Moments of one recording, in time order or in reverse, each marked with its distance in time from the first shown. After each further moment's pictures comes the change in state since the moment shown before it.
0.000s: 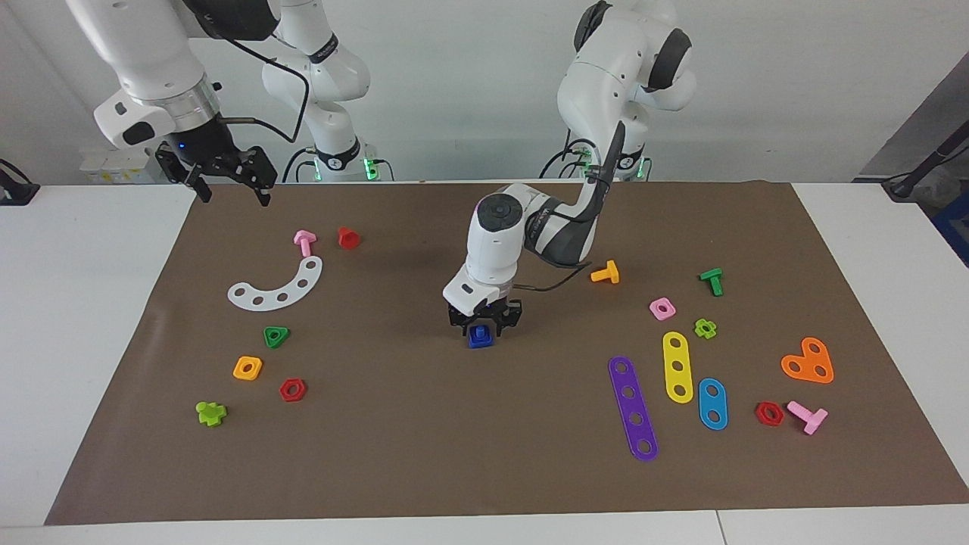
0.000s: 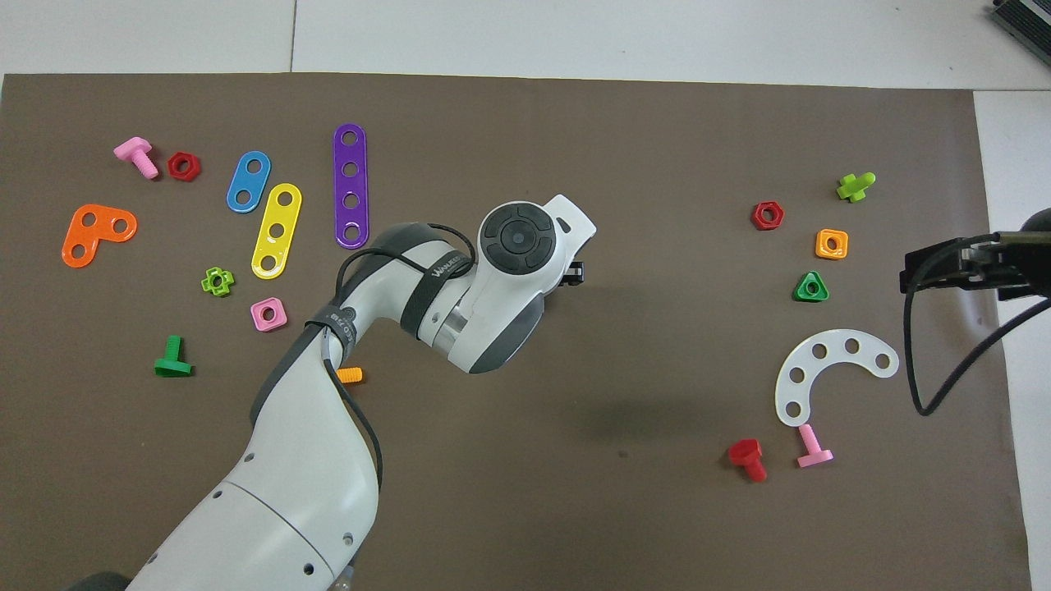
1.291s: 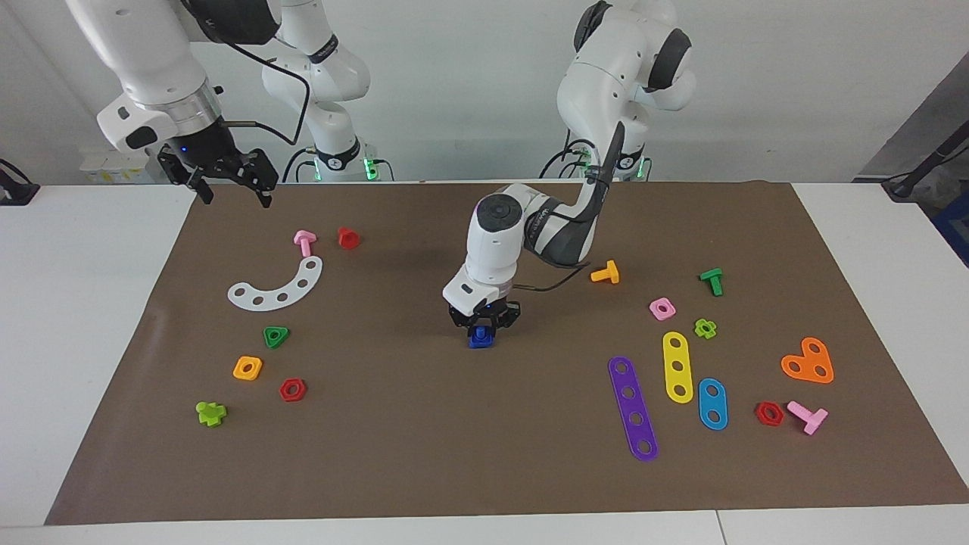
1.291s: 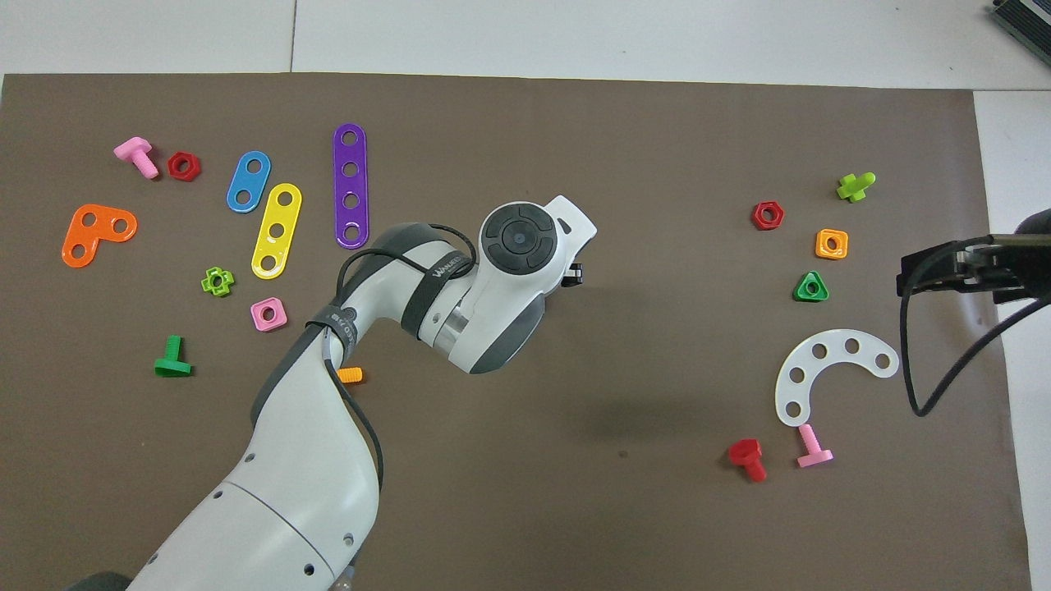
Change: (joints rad) left arm -0.001 0.000 -0.001 0.008 0.000 -0.022 -0.001; right arm 0.000 0.000 0.000 -0.013 0.000 0.000 0.000
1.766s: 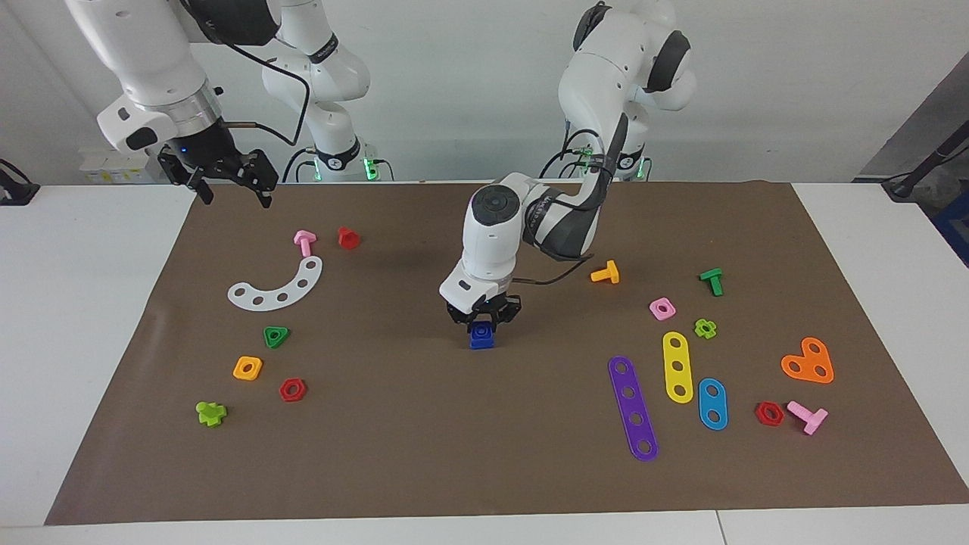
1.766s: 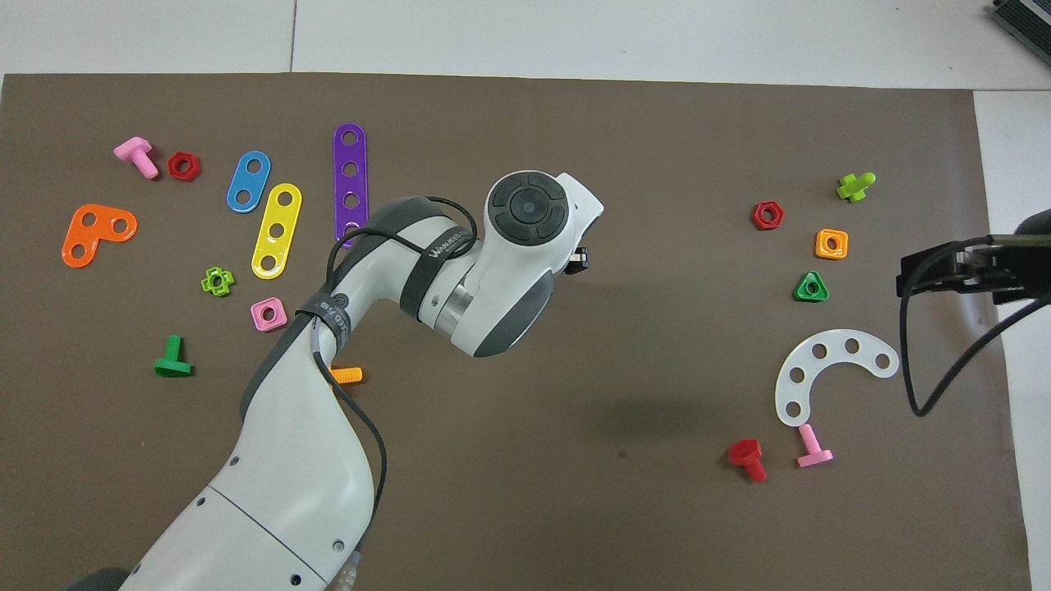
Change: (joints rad) left arm 0.001 0.012 0.003 0.146 -0.007 -0.158 -0.035; right arm 0.000 0.000 -0.001 -0.002 0.000 0.000 0.000
